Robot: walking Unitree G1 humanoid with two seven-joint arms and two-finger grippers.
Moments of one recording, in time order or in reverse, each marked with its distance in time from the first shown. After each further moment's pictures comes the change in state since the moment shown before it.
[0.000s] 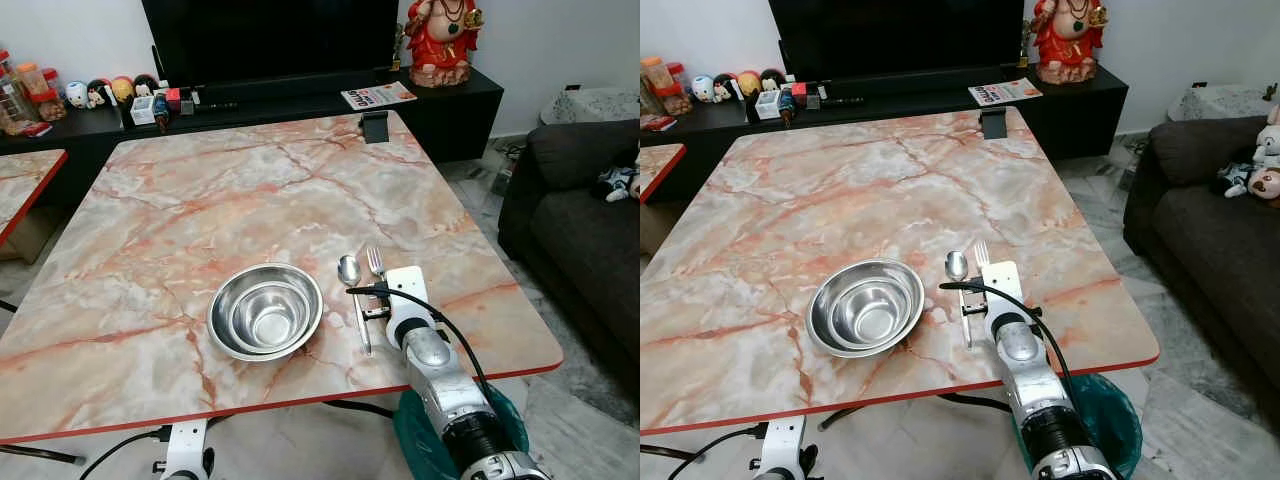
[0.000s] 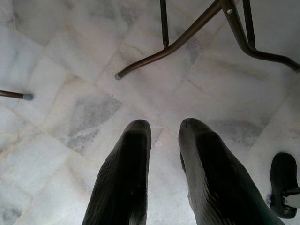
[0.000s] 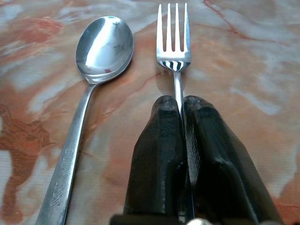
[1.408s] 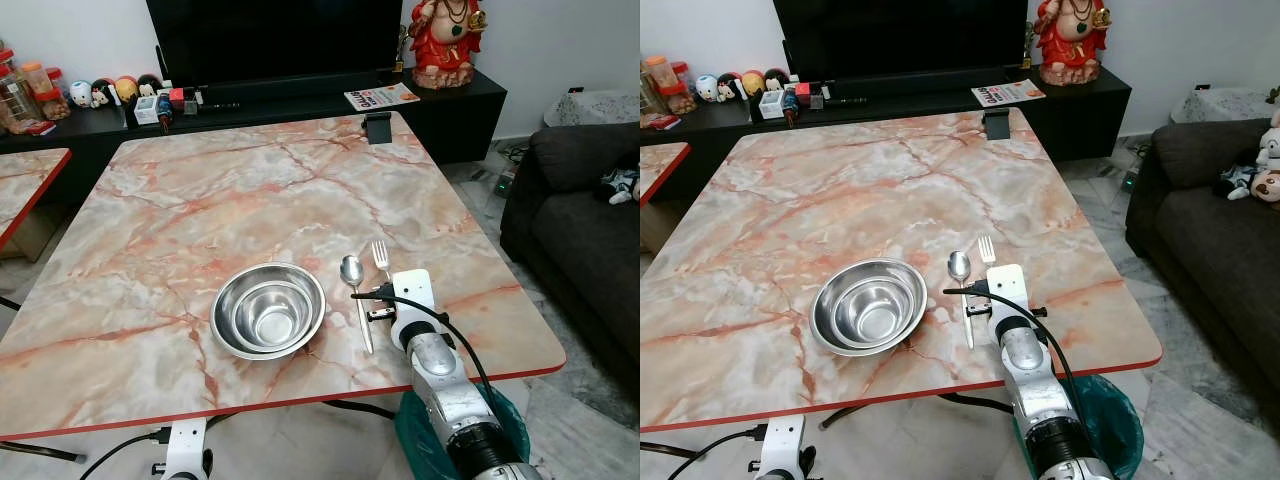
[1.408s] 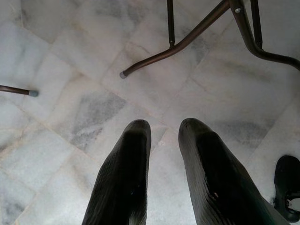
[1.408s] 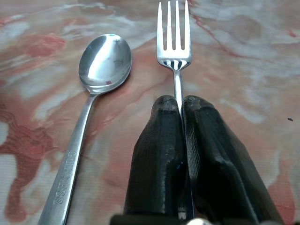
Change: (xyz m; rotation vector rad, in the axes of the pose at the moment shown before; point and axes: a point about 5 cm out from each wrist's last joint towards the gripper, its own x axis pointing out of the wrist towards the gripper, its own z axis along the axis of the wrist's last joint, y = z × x) left arm -0.001 0.000 -0.002 -0.004 0.001 0.026; right arm -0.006 -0.006 -0.003 -0.011 -0.071 -0.024
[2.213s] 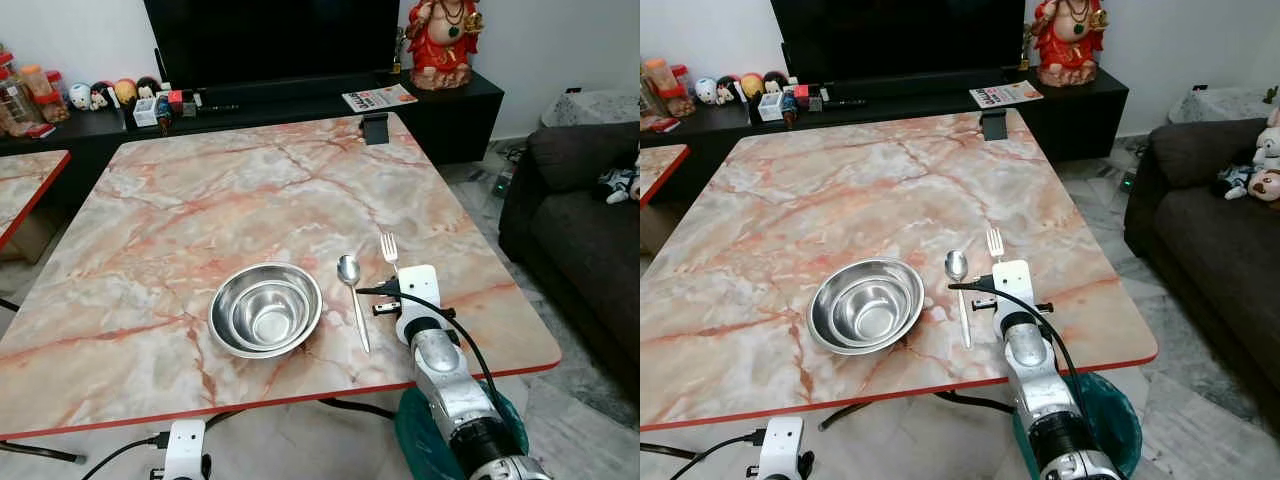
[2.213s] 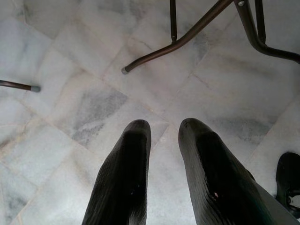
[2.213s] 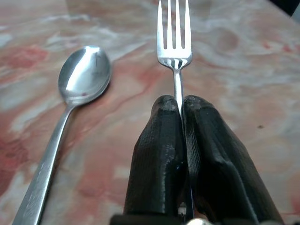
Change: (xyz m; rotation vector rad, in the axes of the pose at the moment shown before) left arm -0.002 0.001 -0.005 -0.001 0.013 0.010; right arm 0.001 -0.008 0.002 -0.013 -0.038 -0.035
